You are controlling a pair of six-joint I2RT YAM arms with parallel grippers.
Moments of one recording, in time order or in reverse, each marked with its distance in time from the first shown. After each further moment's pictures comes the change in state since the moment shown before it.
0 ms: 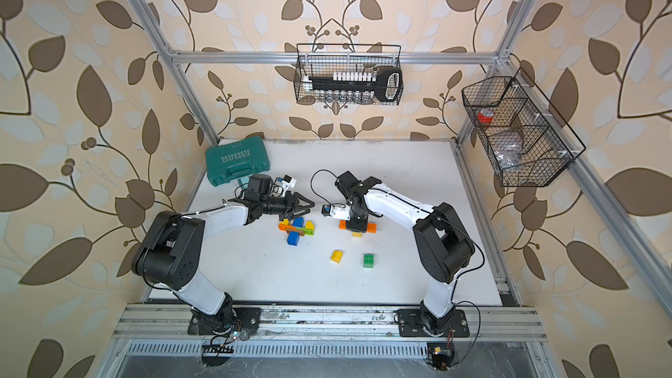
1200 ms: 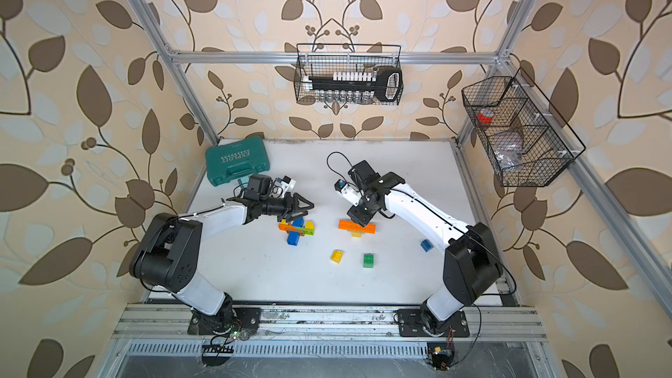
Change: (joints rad) left arm -0.010 -0.033 0.016 -0.103 -0.050 0.067; right arm -0.059 -0.257 -0.030 -0.026 -0.021 0.520
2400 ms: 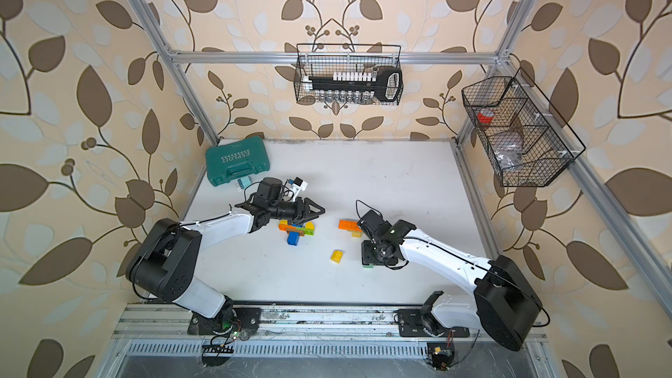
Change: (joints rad) left arm -0.137 -0.038 -0.047 0.135 -0.059 -0.042; right arm 0.172 -0.238 -0.539 0.146 0.050 0.992
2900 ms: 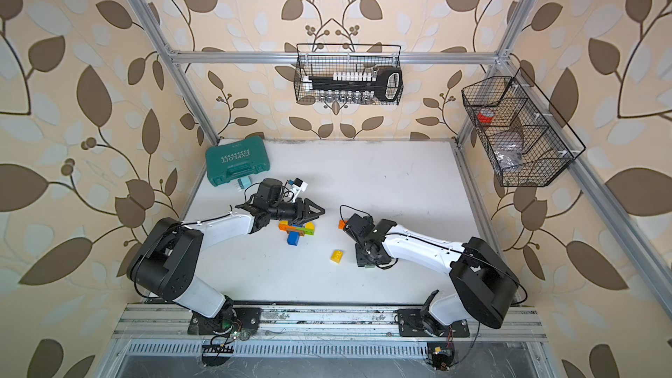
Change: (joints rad) left arm 0.000 0.008 -0.016 0.024 0.002 -0.004; right arm 0.075 0.148 0.073 0.002 0.121 -0.015
